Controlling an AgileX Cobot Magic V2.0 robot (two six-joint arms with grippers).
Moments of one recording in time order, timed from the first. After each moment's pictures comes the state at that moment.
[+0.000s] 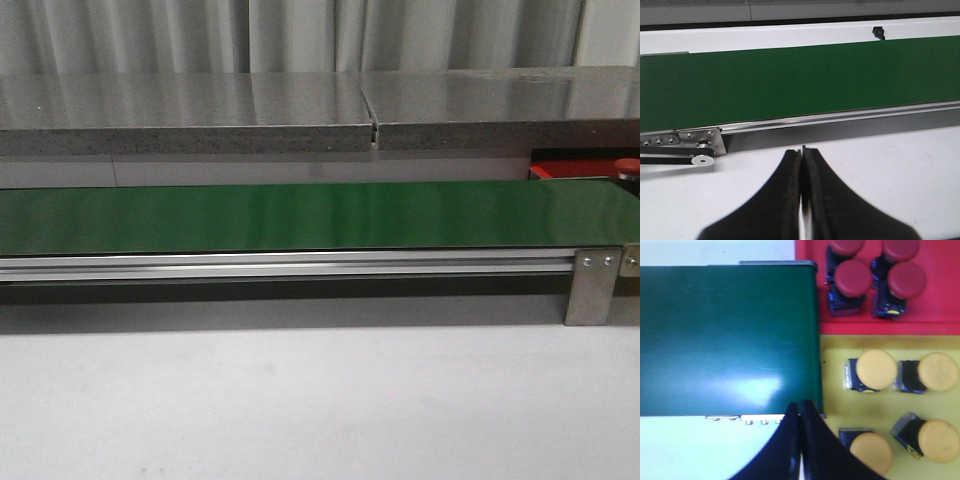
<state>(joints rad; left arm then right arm) -0.08 0.47 -0.51 -0.19 0.63 0.15 -0.03 1.36 -1.12 -0.04 0.76 0.06</state>
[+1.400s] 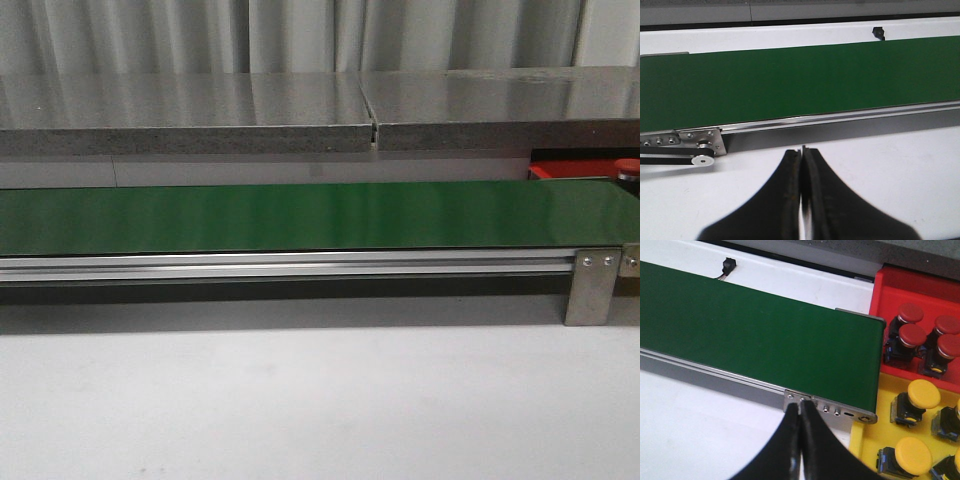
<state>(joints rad) -0.08 0.47 -0.51 -0.19 0.63 0.15 0.08 0.76 -0.62 0.17 0.45 -0.26</state>
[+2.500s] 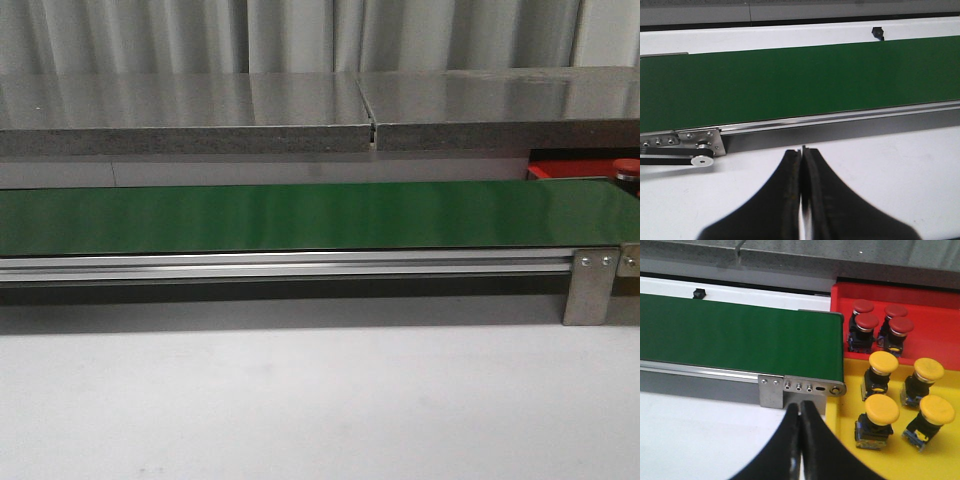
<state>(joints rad) -0.08 0.47 -0.51 -0.19 0.63 0.15 0.00 0.36 -0.29 0.11 0.34 -0.13</state>
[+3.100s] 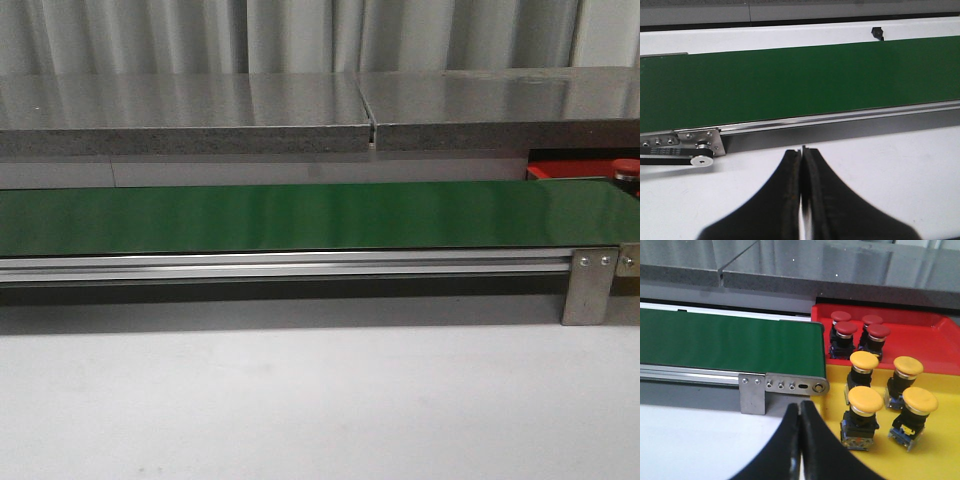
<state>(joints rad) -0.08 0.47 -0.51 -0.19 0.63 0.15 0.00 0.05 -0.03 -0.04 0.19 0.01</state>
